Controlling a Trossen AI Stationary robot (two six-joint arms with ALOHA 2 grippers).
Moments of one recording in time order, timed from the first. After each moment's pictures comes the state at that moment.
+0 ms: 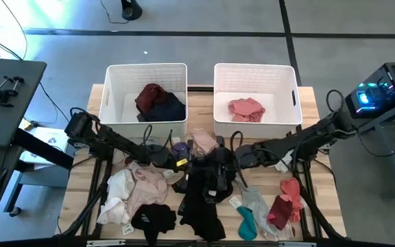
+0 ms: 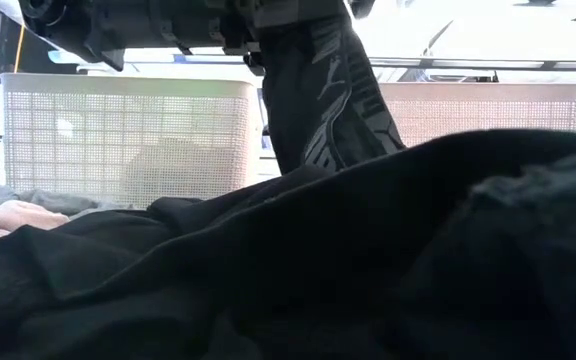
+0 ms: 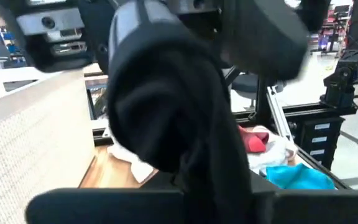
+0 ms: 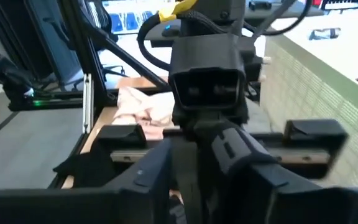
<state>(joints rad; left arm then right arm) -0.26 1.73 0.75 0.98 -0.15 0.08 0.33 1.49 1.05 0.16 0.28 0.14</state>
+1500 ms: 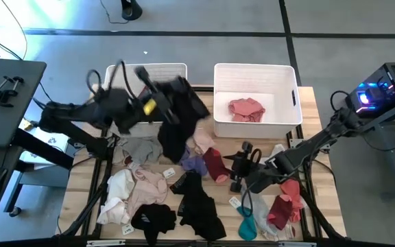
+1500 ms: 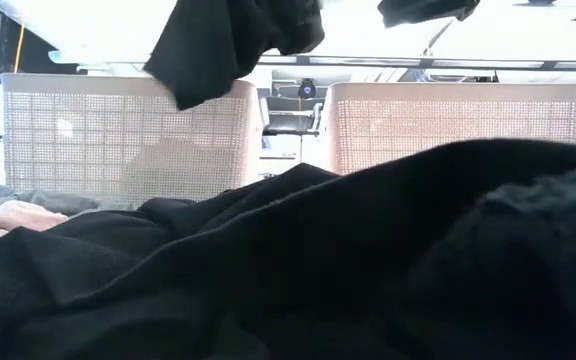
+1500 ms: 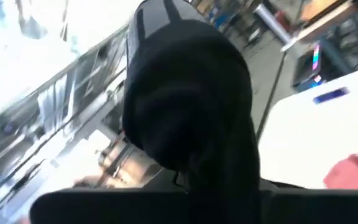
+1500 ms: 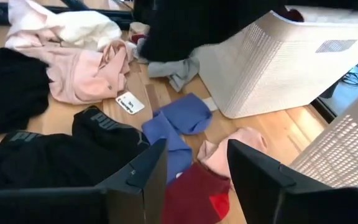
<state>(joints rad) -0.16 1.37 1.62 -0.13 -0.91 0.92 0.56 1.42 1.04 -0.35 0.80 0.37</state>
